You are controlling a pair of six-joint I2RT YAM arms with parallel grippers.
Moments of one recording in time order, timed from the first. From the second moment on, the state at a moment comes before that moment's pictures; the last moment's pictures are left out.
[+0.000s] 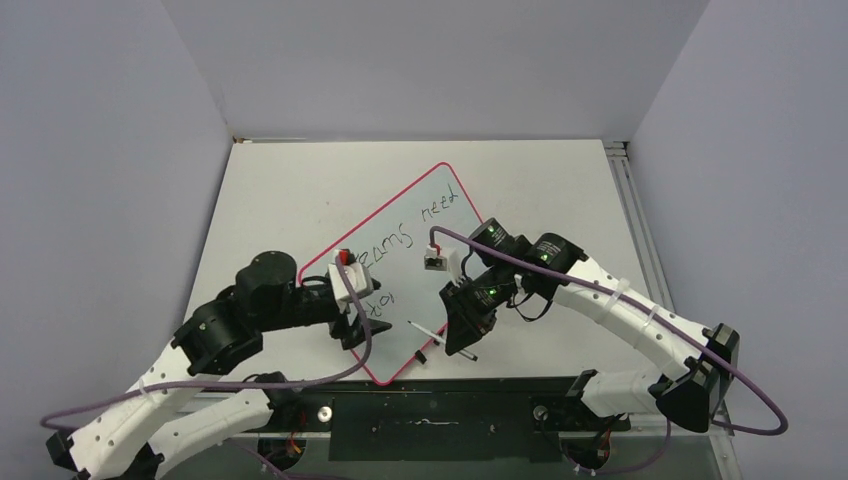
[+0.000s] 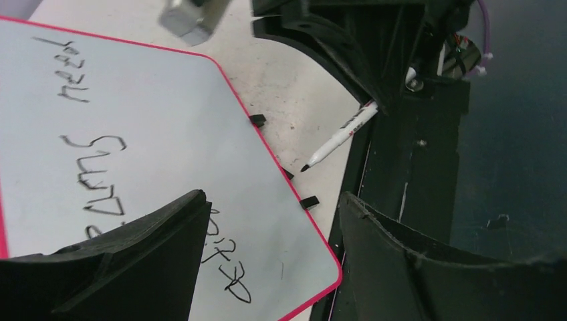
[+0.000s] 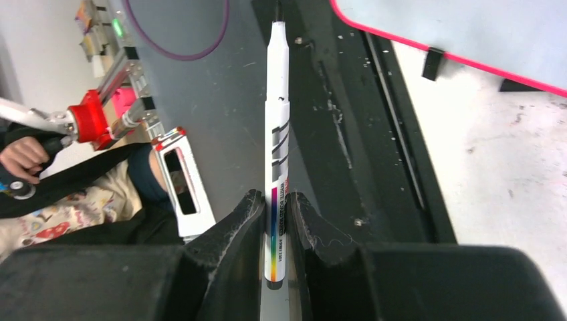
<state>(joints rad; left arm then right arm) -0.77 0.70 1.01 -0.66 0.42 0.15 0.85 1.28 1.23 -1.04 -0.76 0.11</state>
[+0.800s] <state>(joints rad) -1.40 0.97 0.94 -0.58 0.03 0.24 0.90 1.32 1.22 -1.01 -0.90 0.13</state>
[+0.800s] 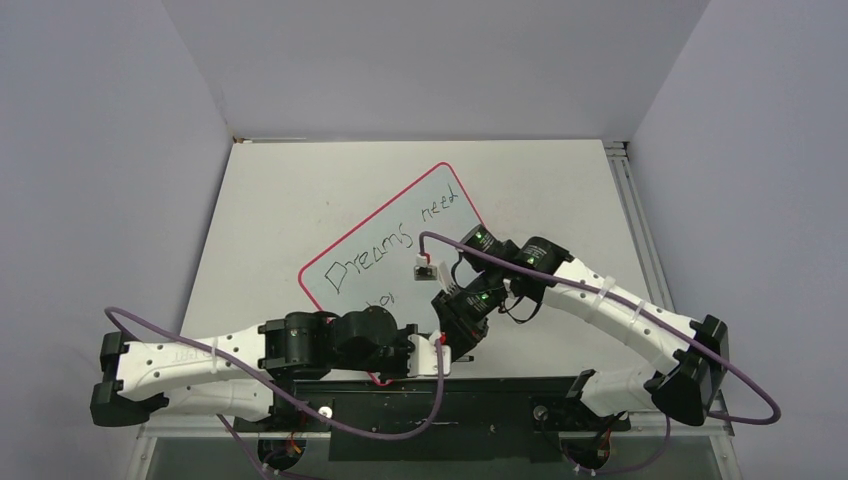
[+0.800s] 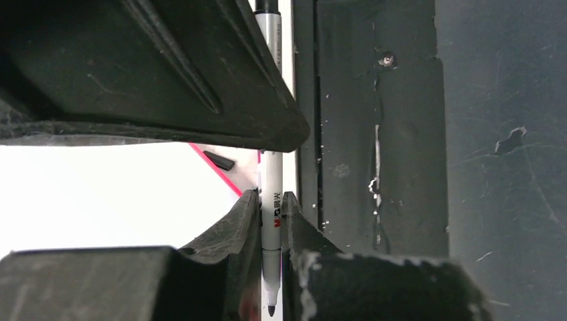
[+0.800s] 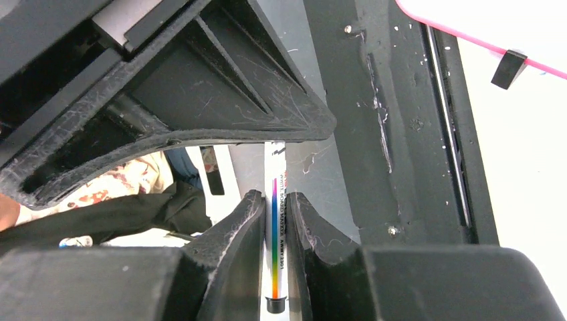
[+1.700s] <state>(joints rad) -1.13 0.72 0.66 -0.30 0.16 -0.13 0.84 0.80 0.76 -0.35 -0.51 0.59</state>
